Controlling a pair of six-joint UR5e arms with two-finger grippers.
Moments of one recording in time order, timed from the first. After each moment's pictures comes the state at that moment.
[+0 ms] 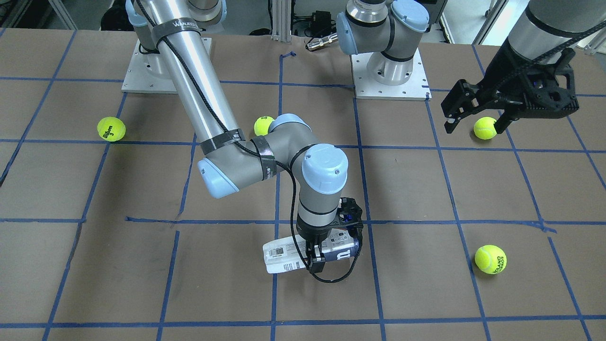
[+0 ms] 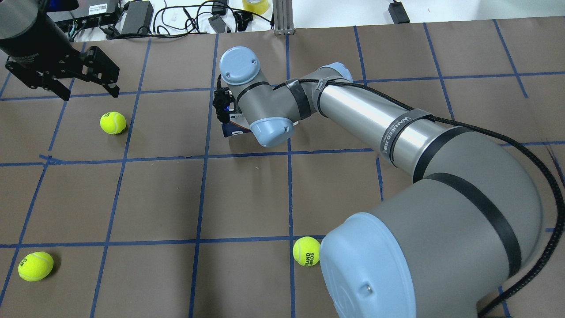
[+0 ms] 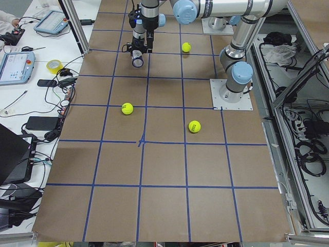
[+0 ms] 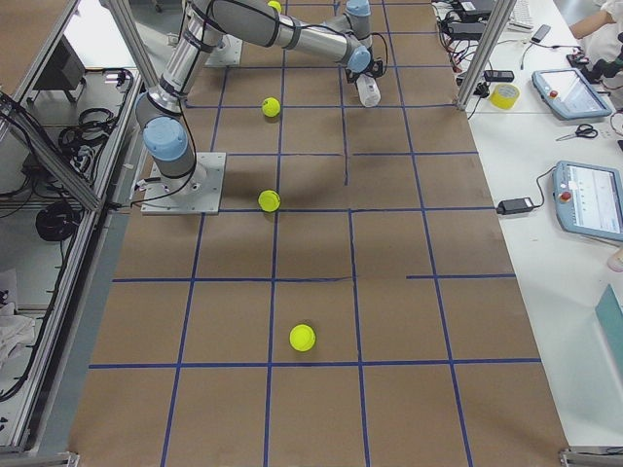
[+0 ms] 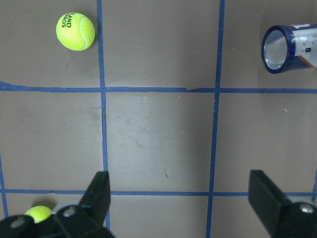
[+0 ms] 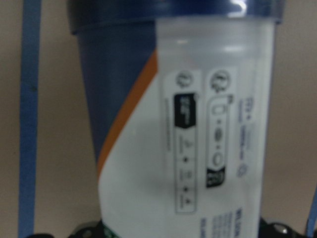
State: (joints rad) left arm -1.37 -1.56 -1.53 -1.58 1.57 0.18; right arm 2.05 -0.80 1.32 -2.29 -1.70 -1.23
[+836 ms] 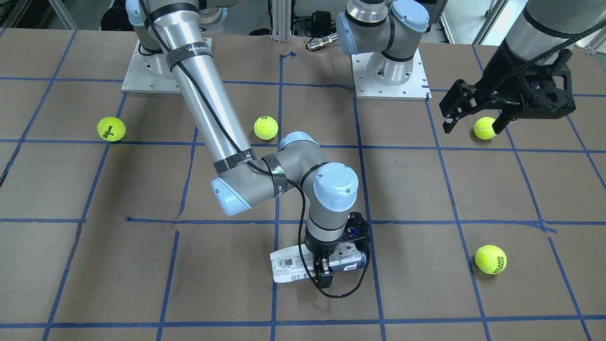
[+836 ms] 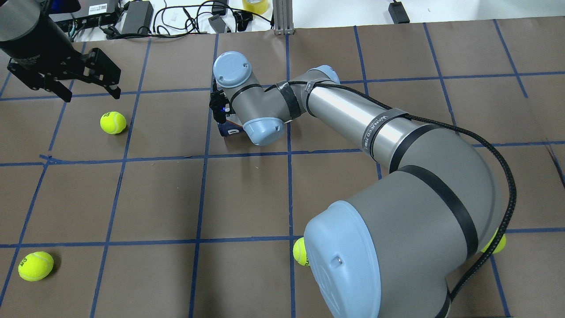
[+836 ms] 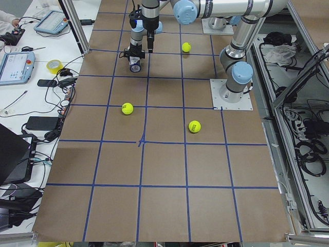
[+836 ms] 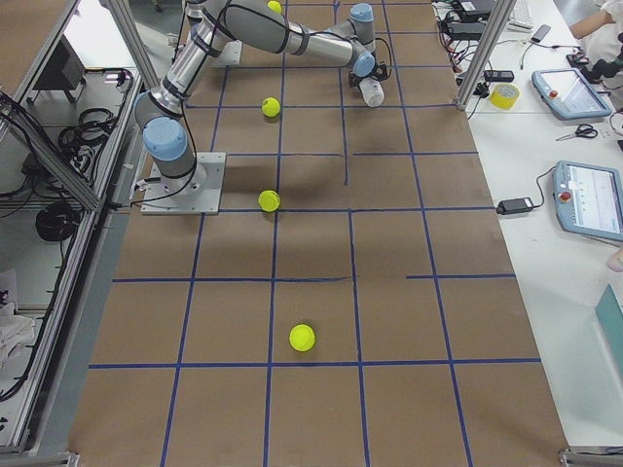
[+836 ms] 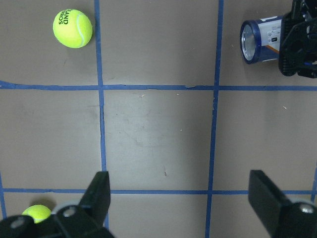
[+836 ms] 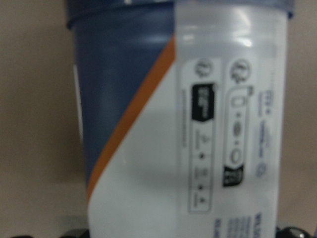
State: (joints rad) left arm -1.37 -1.56 -1.54 -1.58 1.57 0.18; right arm 2.06 -0.71 1.23 -2.28 -1.72 -1.24
